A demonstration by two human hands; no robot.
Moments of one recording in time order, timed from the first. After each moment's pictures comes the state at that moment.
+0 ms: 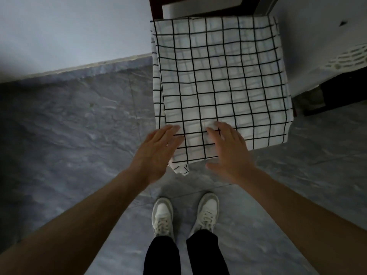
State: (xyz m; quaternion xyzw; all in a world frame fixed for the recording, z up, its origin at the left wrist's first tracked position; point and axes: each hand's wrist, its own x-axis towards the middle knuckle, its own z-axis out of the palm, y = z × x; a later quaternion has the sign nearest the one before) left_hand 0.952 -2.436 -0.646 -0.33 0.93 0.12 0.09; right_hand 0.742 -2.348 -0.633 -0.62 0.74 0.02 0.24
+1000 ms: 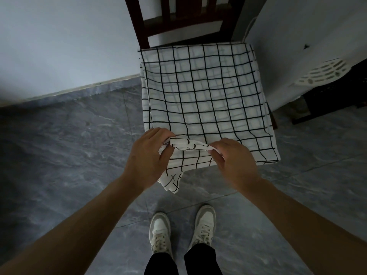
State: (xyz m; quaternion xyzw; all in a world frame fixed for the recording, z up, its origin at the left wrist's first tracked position) left_hand 0.917 -2.456 -0.575 -0.38 0.85 0.30 -0.18; right_hand 0.708 -2.346 -0.604 -0.62 0.74 -0.19 0.17
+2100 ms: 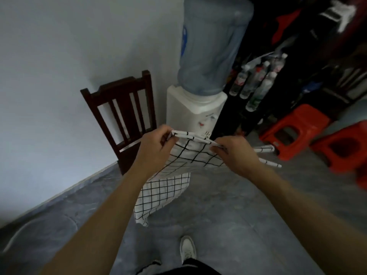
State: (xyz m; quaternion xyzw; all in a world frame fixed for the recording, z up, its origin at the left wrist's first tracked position) left_hand 0.848 -2.387 -0.108 -0.19 0.83 0.45 -0.28; right_hand 0.678 -2.210 -0.095 -0.51 0.84 -0.19 0.05
